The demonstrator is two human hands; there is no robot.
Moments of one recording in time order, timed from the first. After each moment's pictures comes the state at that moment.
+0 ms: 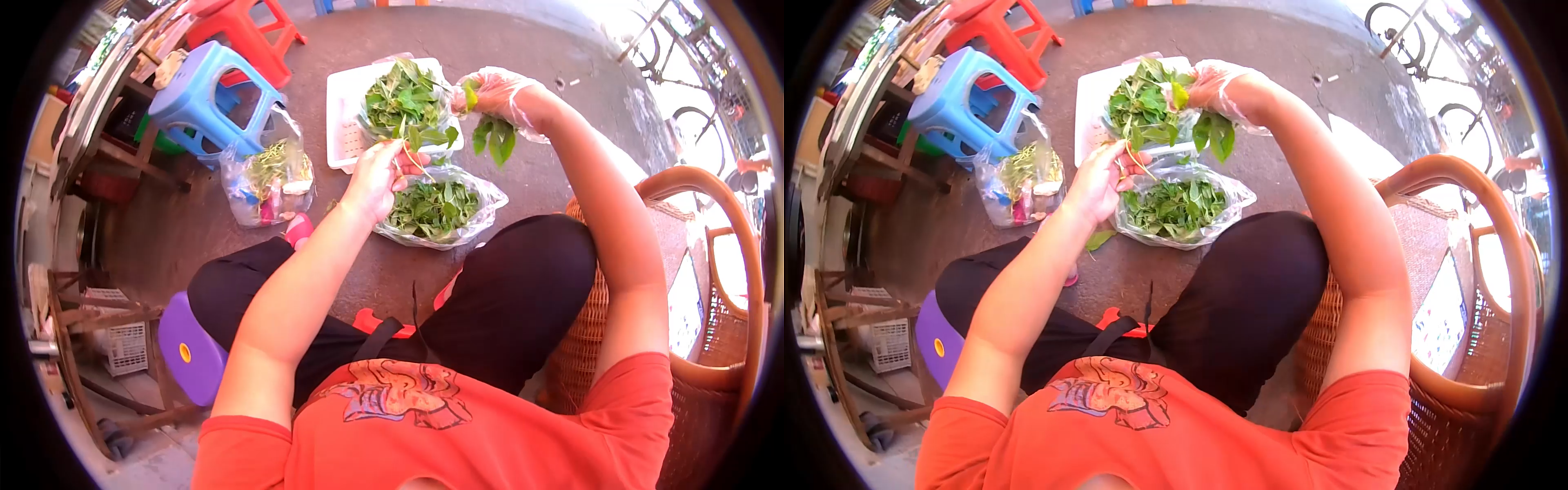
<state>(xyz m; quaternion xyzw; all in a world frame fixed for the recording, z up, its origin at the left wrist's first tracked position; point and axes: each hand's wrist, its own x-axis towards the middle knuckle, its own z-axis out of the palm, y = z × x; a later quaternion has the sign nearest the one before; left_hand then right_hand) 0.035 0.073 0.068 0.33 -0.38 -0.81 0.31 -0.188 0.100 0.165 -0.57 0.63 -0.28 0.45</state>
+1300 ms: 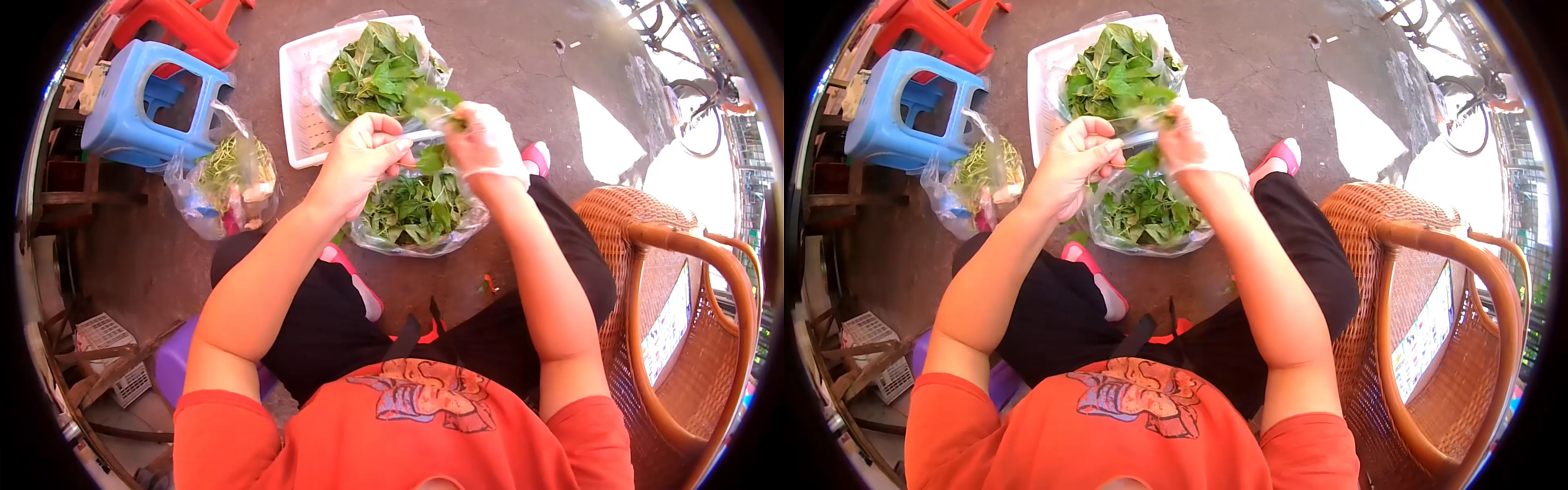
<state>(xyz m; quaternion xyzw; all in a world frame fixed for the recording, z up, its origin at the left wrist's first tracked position) 0.003 -0.013 0.044 0.33 -0.49 -0.78 0.20 -0.163 0.061 0.045 -0.50 0.80 -0.31 0.15</state>
